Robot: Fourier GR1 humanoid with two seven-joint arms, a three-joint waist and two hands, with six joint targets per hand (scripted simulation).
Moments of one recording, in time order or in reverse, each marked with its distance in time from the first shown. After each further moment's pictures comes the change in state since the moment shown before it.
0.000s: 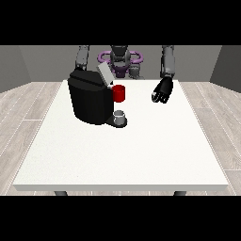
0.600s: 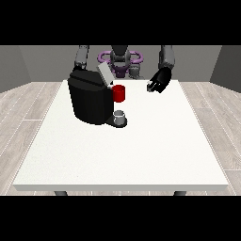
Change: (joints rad) left arm -0.105 -0.042 0.068 -0.044 0.085 -0.175 -0.023; right arm -0.002 -0.013 -0.023 0.071 0.004 0.001 -0.020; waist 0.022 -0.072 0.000
